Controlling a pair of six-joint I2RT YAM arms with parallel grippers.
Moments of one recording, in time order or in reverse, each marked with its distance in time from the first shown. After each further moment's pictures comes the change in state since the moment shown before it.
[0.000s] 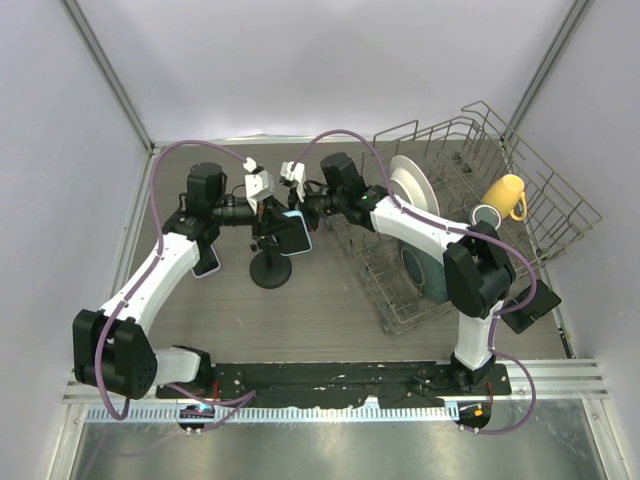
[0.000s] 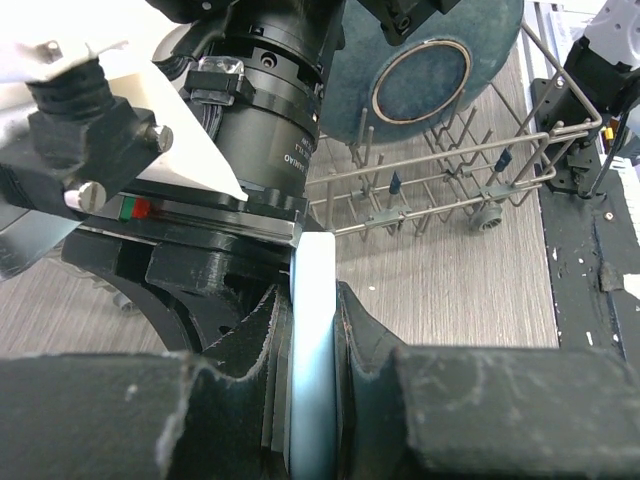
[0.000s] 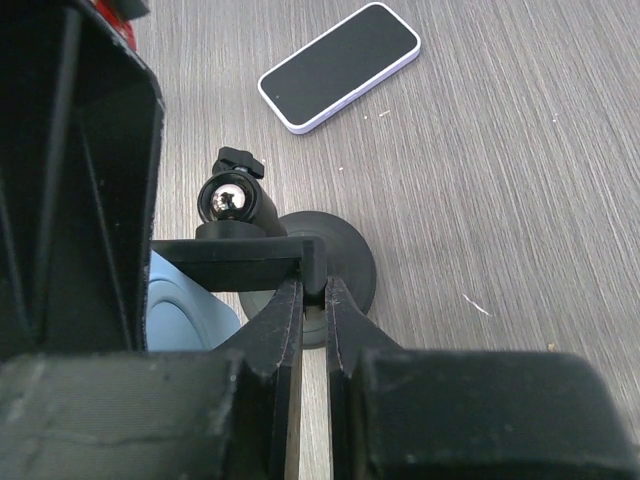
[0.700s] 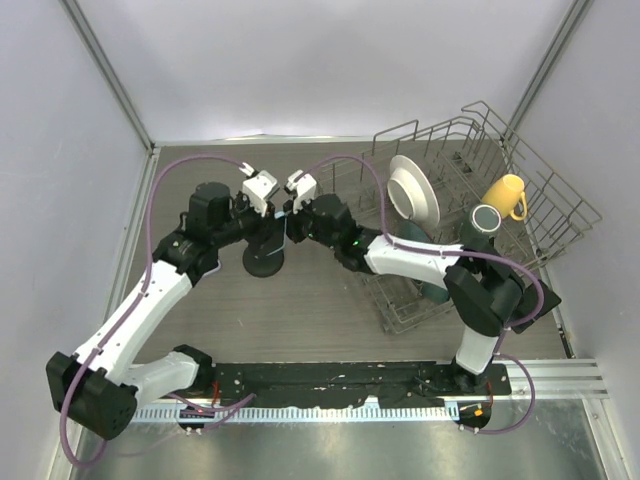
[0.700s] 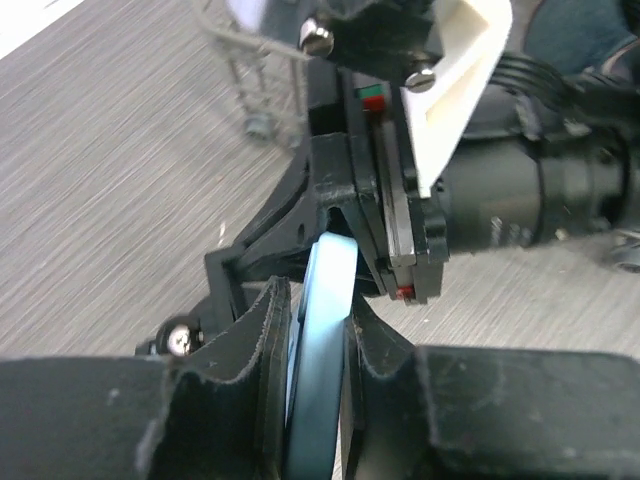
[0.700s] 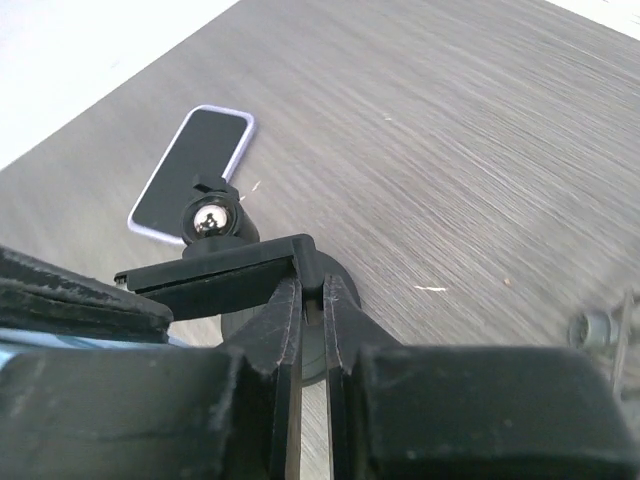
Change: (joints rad) left arm -0.138 -0.177 -0.005 -0.211 -0.706 -0.220; right arm 0.147 -0.108 -0.311 0.490 0.603 0.338
